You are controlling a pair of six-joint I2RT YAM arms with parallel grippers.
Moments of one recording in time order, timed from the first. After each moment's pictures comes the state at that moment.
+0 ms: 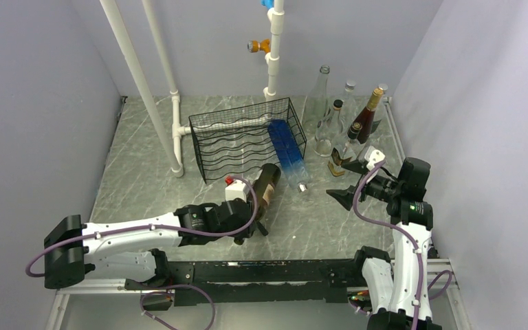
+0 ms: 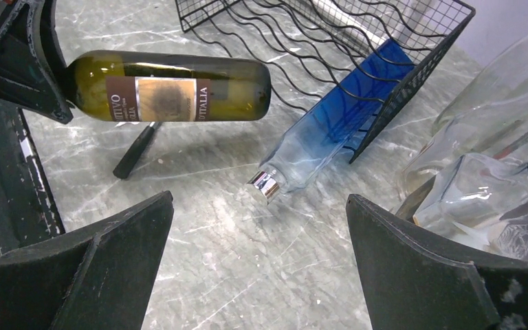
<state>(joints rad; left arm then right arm) -1.22 1.14 0.72 -0.41 -0.35 -0.96 -0.28 0.71 0.74 -0.61 -1.18 -0.63</state>
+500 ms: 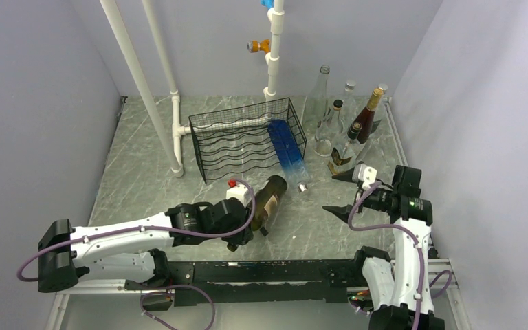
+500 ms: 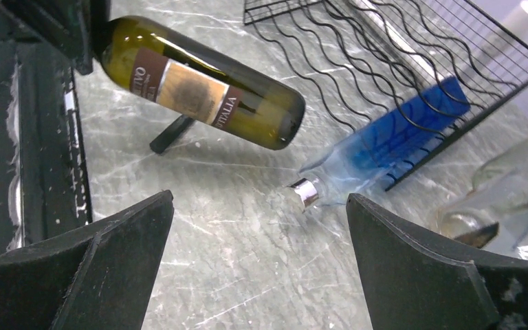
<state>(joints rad) -1.22 1.07 0.75 -0.54 -0.20 -0.86 -0.27 0.74 0.74 -0.92 -1.32 -1.06</state>
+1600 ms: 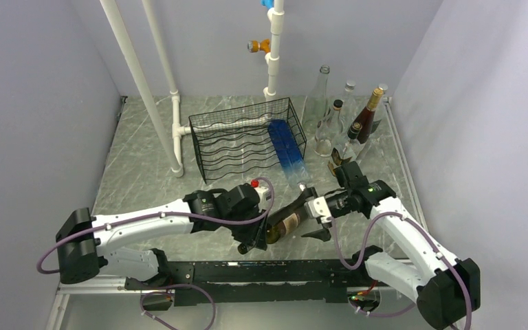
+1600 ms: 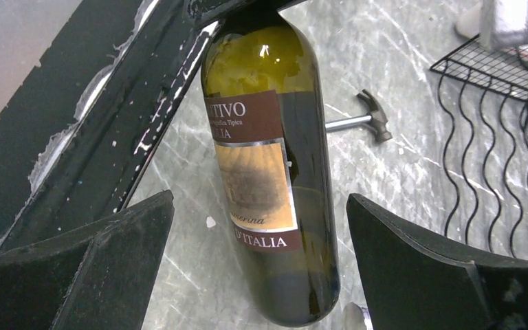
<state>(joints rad) -1.16 1.23 0.91 -0.58 0.20 -0.78 0.39 0.97 0.73 -0.93 -1.11 -1.50</state>
